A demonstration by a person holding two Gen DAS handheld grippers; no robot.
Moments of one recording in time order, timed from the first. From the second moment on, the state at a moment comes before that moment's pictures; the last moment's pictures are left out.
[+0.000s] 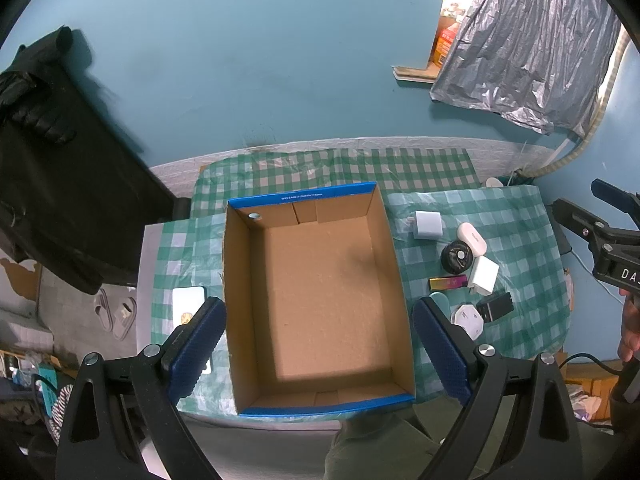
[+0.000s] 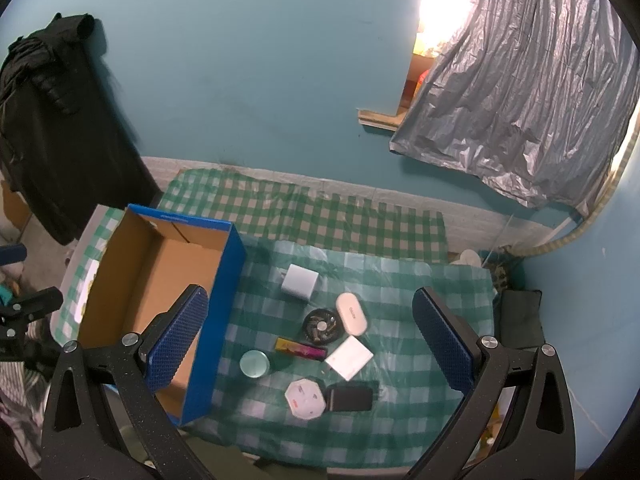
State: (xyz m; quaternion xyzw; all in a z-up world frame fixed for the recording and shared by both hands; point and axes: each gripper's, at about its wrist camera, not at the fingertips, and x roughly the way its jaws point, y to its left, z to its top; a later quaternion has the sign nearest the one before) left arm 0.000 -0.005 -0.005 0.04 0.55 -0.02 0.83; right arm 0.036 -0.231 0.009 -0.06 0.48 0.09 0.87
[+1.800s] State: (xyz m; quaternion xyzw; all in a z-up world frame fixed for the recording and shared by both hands) left arm 0.005 0.072 -0.067 0.00 0.62 0.02 0.78; right arm 0.043 -0.249 -0.037 -0.05 0.54 0.08 0.83
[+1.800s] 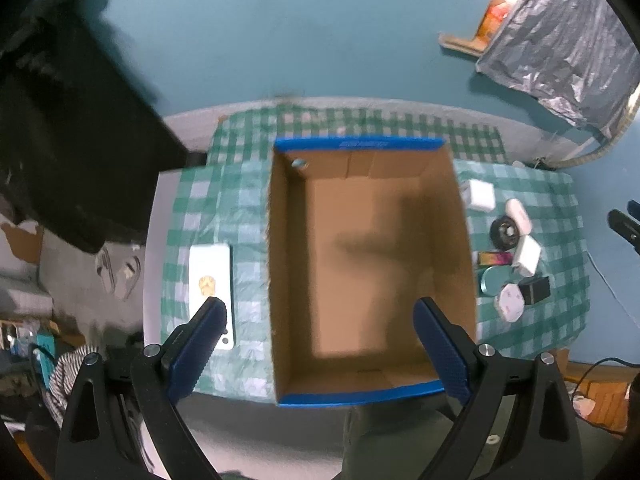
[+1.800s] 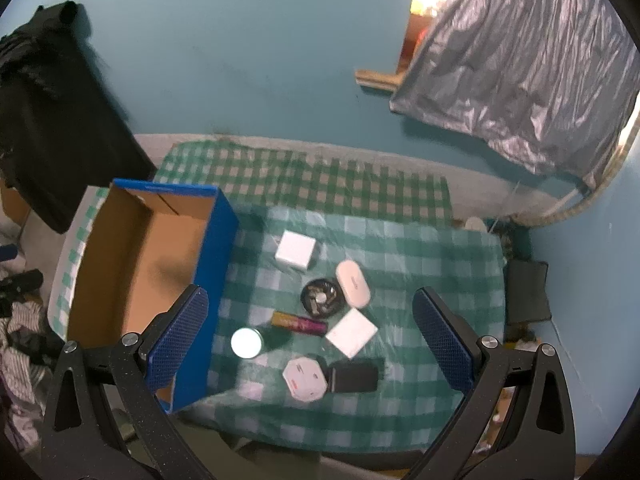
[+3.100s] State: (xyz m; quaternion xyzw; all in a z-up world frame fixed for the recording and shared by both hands) left arm -0.008 0.118 -0.200 -0.01 0.72 0.02 0.69; right arm 0.030 -0.327 -0.233 0.09 0.73 -0.06 0.68
